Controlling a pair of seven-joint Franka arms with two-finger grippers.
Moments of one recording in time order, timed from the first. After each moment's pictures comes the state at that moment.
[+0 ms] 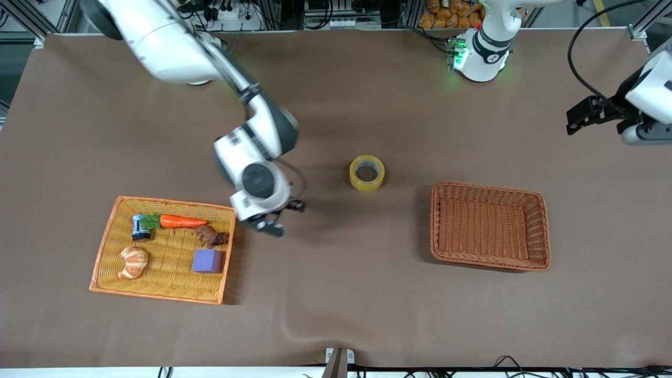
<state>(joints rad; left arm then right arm) -0.02 0.03 -0.07 -1.54 0.05 1.50 -0.07 0.30 0.68 0.22 -1.43 -0.10 1.87 0.80</state>
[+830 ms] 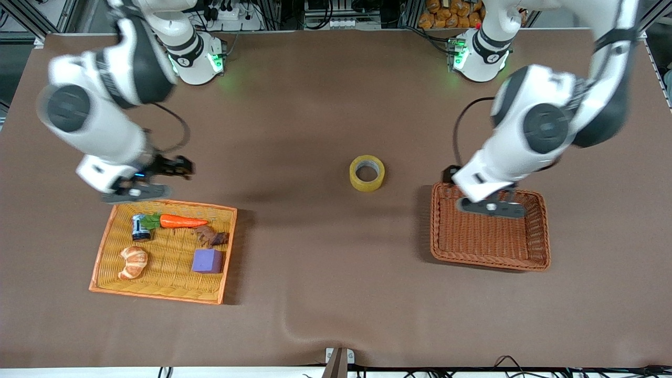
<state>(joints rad) -0.32 0.33 -0.12 -1.64 0.04 1.88 -0.31 -0.03 0.08 0.19 -1.82 -0.08 1.84 0.01</state>
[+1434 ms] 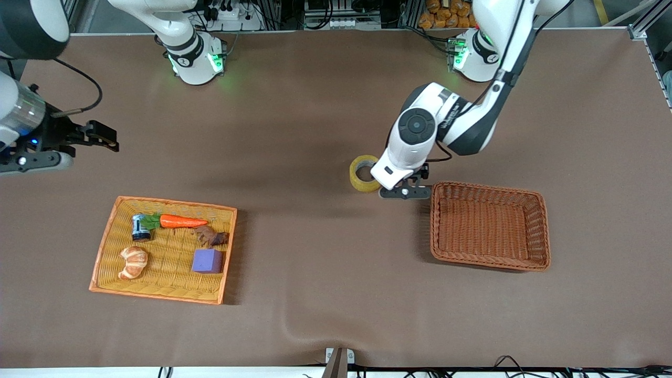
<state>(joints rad) -0.53 0.42 -0.12 -1.86 0.04 2.17 -0.64 -0.01 0.02 0.03 -1.64 0.00 1.57 -0.09</state>
